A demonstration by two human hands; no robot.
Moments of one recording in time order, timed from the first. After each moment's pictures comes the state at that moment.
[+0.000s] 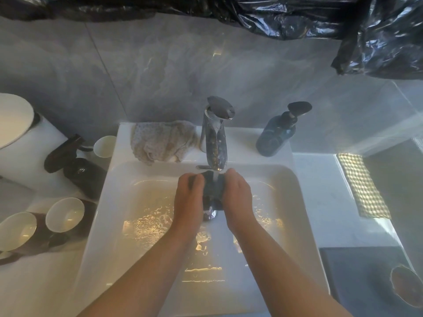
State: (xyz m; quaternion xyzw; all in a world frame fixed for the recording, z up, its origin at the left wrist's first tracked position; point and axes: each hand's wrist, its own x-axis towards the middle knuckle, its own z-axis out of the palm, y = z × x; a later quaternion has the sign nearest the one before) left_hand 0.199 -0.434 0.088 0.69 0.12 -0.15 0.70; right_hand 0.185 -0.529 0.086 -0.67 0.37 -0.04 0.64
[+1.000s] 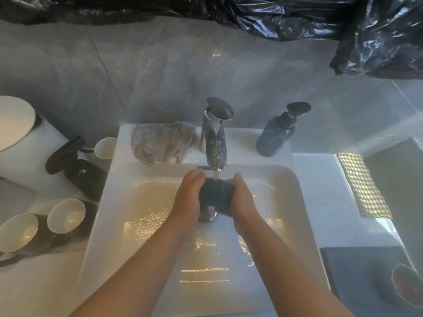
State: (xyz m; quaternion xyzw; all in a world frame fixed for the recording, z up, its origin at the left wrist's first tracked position) left_hand 0.208 -0.430 0.094 0.64 0.11 -0.25 0.72; right_hand 0.179 -0.539 0.083 -0.60 0.40 0.07 0.69
